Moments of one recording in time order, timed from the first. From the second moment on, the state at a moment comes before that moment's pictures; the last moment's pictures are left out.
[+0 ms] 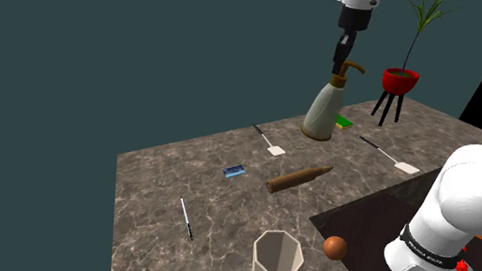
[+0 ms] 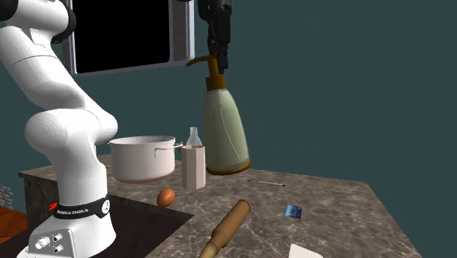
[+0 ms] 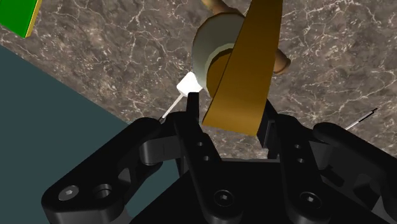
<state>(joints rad) 0.01 -0.56 -0.17 -2.09 -0.12 1.64 -0.35</state>
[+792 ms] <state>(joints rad) 0.06 -0.80 0.04 -2.15 -0.03 1.44 -0.13</state>
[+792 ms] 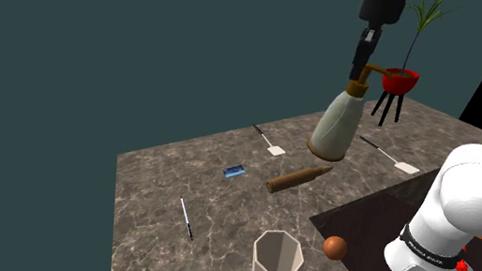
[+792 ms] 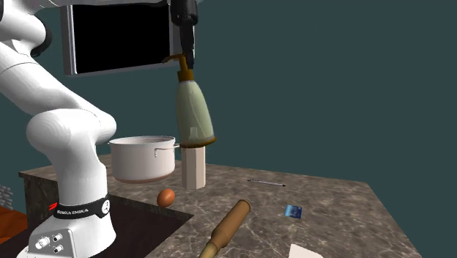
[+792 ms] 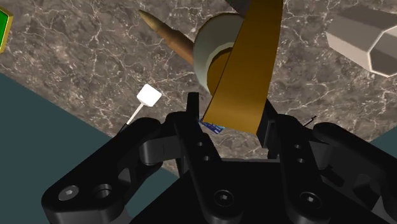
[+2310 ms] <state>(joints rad) 0.09 -0.85 0.49 -1.80 0.31 1.11 0.38</state>
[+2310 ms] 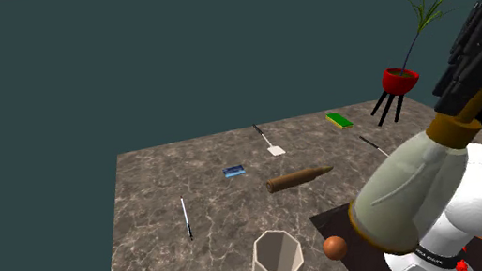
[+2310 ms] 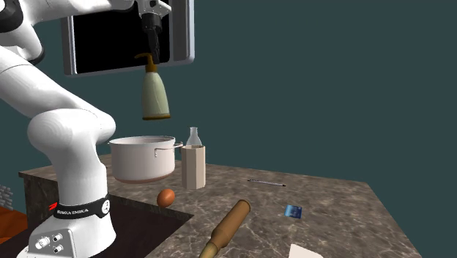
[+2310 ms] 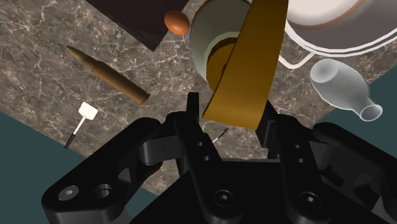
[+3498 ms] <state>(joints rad) 0.12 -0.97 0.56 -2.02 0.39 1.23 0.42</state>
